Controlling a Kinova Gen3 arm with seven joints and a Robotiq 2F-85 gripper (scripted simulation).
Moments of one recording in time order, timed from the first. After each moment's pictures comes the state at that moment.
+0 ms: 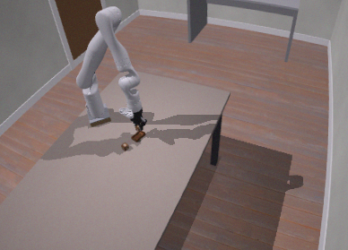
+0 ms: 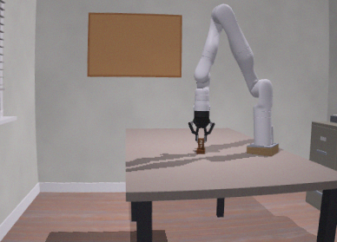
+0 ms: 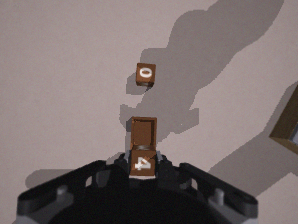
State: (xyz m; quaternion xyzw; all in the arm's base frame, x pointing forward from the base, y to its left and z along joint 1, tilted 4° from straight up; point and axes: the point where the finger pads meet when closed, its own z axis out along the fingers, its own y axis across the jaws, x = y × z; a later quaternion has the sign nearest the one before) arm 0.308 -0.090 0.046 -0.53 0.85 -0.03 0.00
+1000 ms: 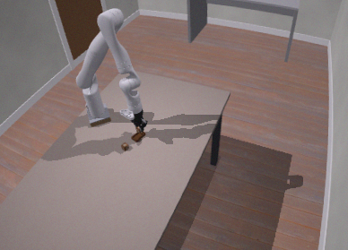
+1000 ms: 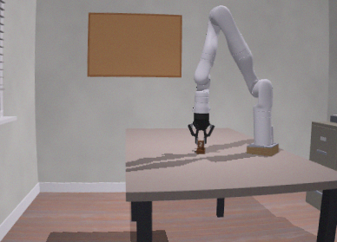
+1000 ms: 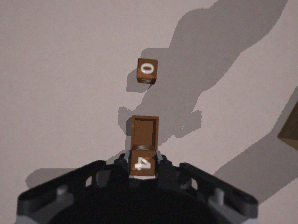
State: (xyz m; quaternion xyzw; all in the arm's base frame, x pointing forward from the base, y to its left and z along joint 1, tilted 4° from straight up) arm 0.310 -0.090 0.035 -0.53 0.85 -0.03 0.00
